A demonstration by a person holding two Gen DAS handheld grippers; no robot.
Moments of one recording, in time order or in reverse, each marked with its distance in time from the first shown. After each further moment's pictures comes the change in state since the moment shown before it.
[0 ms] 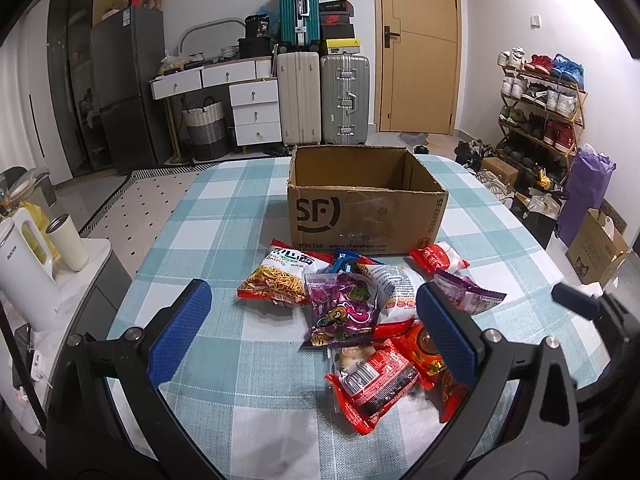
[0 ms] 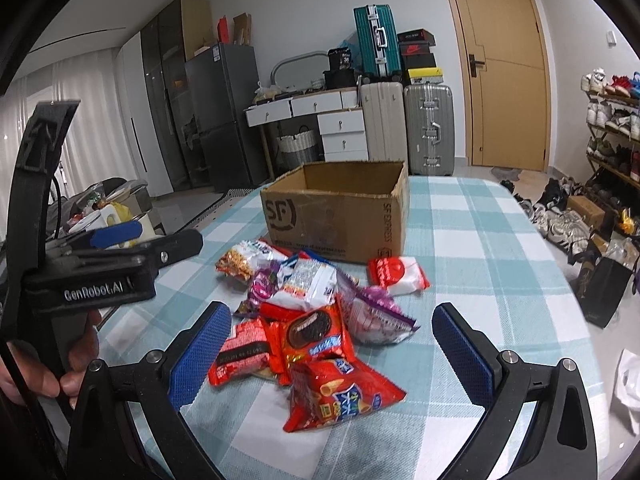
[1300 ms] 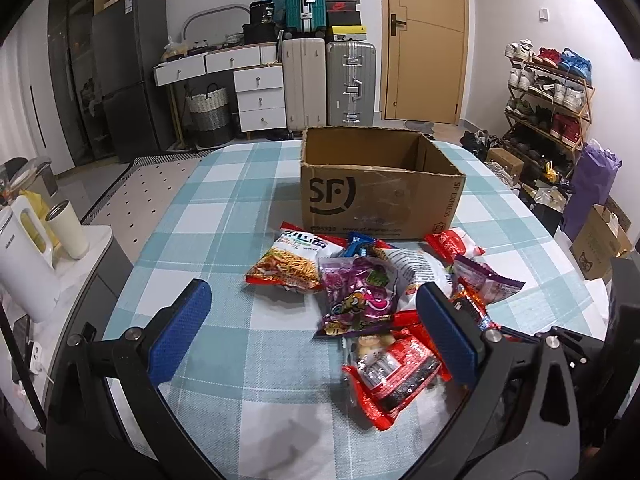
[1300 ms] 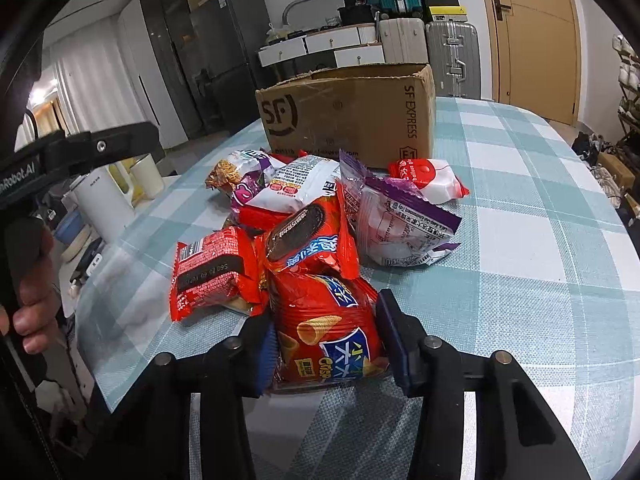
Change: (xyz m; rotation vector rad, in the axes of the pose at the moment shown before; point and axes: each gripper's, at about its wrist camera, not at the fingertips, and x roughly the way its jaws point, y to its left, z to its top) left arm 0.027 0.014 -0.014 -0.005 0.055 0.020; right arm 0.067 -0.017 -0.050 0.013 0.219 0.097
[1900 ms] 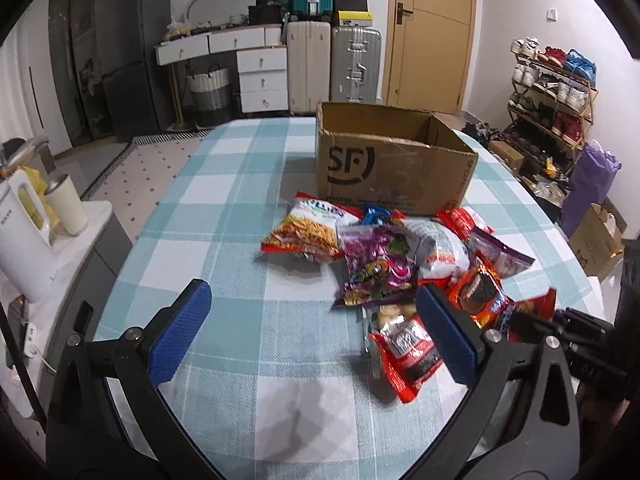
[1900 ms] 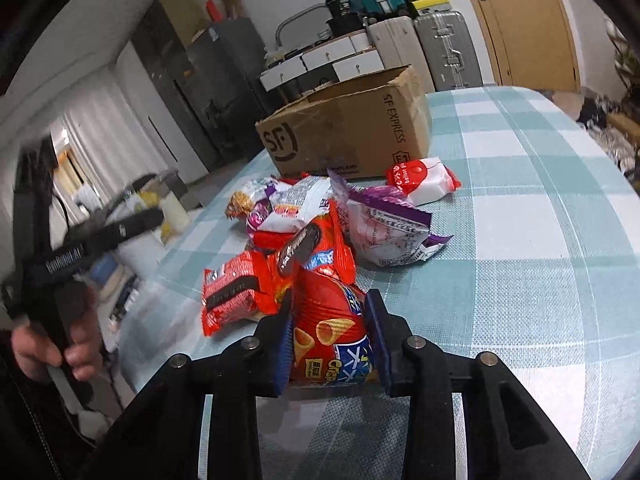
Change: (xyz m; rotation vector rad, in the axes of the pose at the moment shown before) left arm 0.004 0.025 -0.019 -0.036 0.079 -0.030; right arm -0.021 -0.025 -0.003 0.157 -0.051 0.138
